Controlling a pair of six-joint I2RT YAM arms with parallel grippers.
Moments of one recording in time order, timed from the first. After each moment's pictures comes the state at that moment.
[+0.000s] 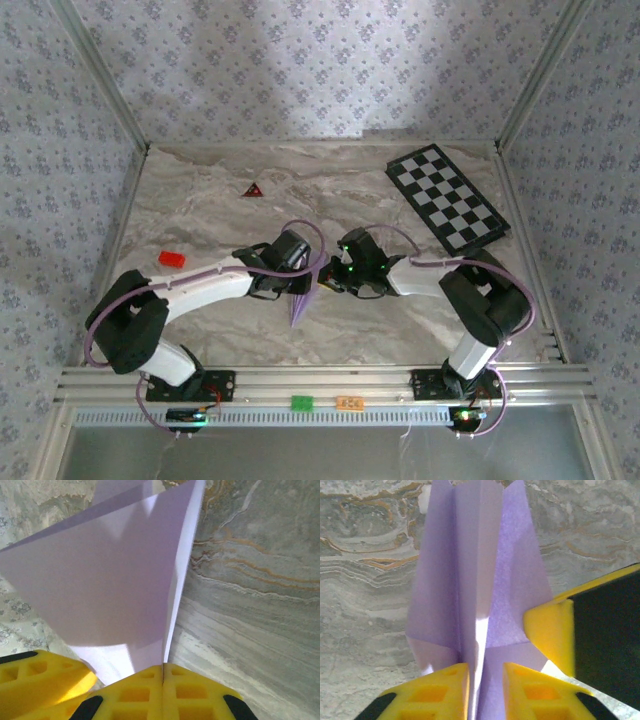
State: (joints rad) left arm -0.84 1.49 0.87 -0.44 0.01 -0.61; right arm 0.72 1.67 0.74 0.13 -0.43 1.05
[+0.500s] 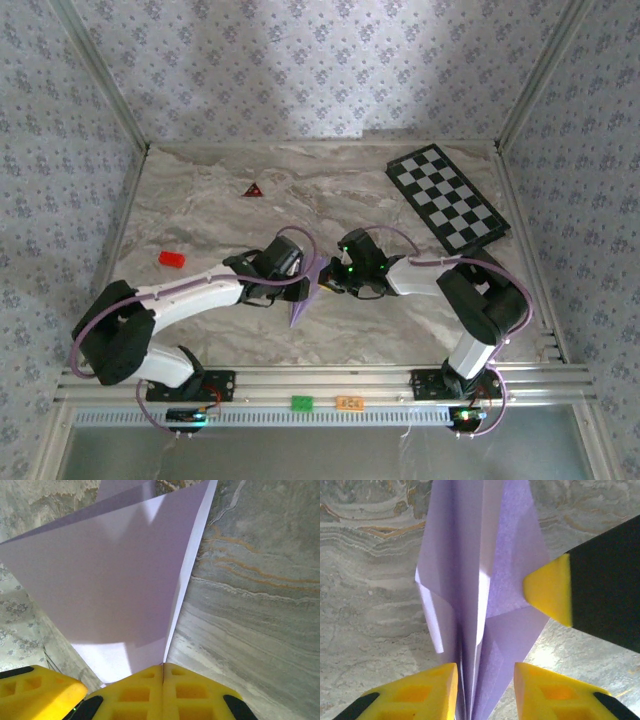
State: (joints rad) left arm -0.85 1.41 0.79 -0.43 0.04 -0.61; right arm 0.72 1.69 0.74 0.12 -0.43 1.05
